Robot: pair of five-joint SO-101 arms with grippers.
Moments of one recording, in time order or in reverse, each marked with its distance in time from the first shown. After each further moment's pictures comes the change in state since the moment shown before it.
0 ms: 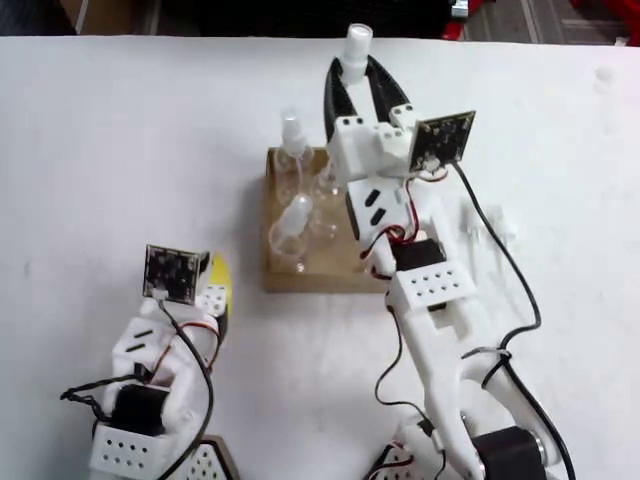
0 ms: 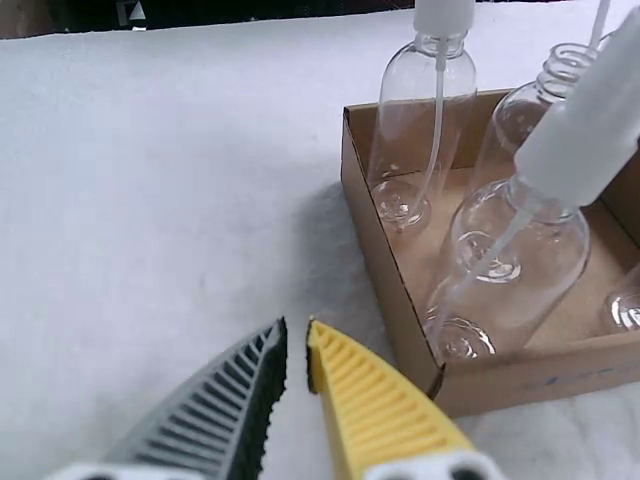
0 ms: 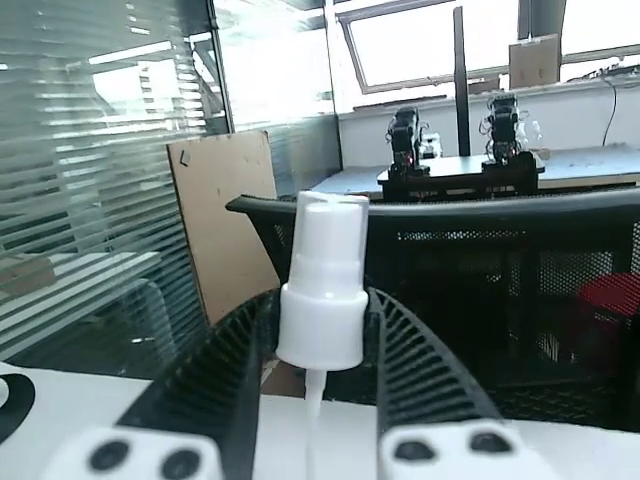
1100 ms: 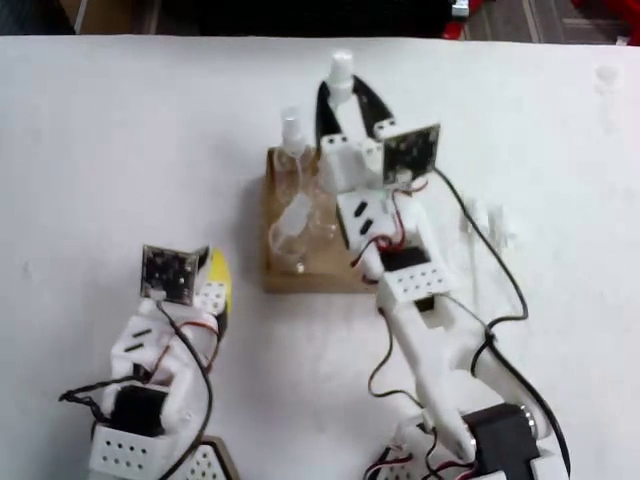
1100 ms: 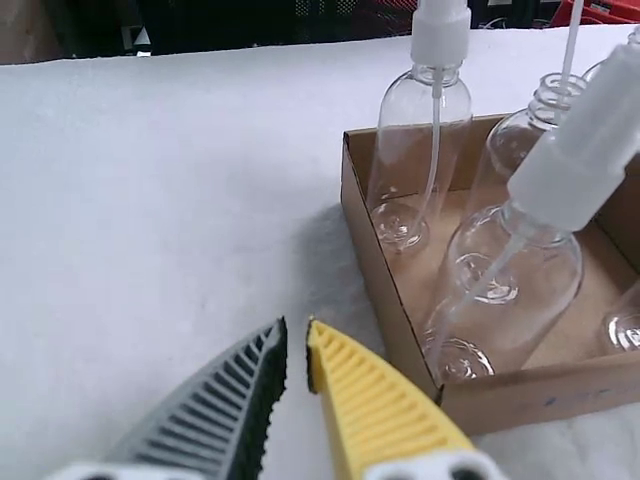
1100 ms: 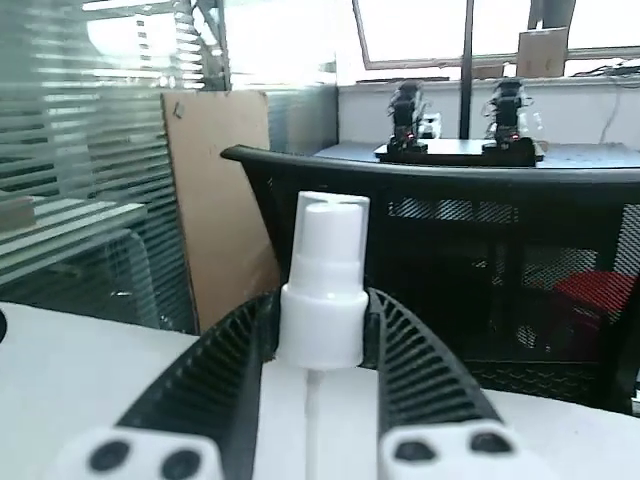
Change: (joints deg) left arm 0.0 0.0 0.0 -2.4 0.0; right arm -1.4 6.9 4.5 -8.5 6.2
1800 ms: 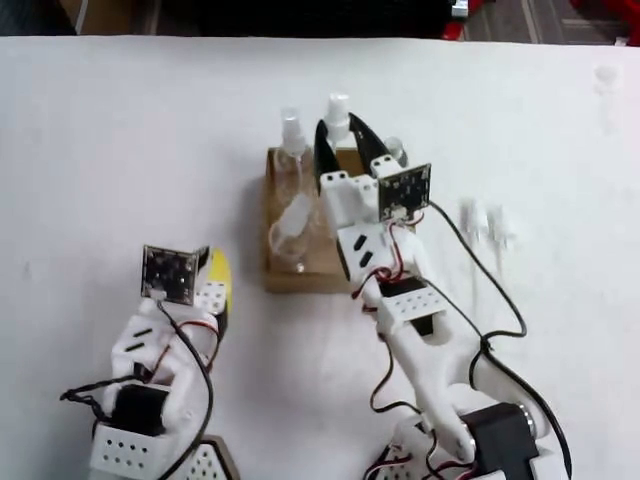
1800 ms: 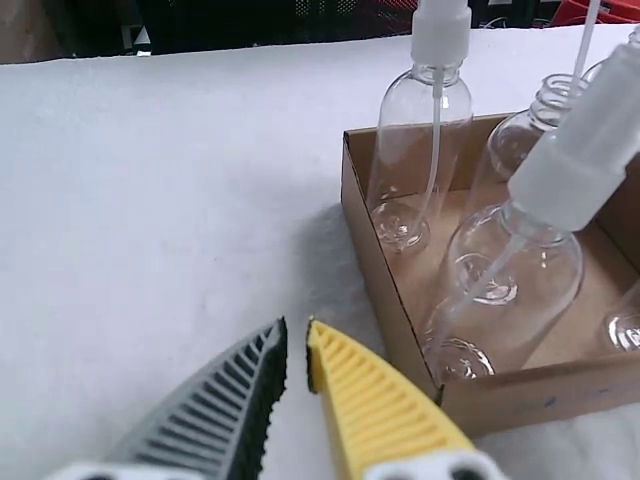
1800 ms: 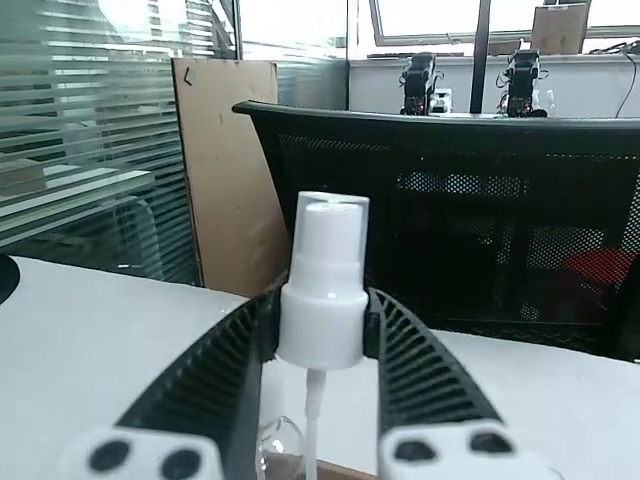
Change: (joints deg) left arm 0.0 0.0 0.0 0.0 0.0; right arm -1.1 0.0 12.0 -9.4 0.8
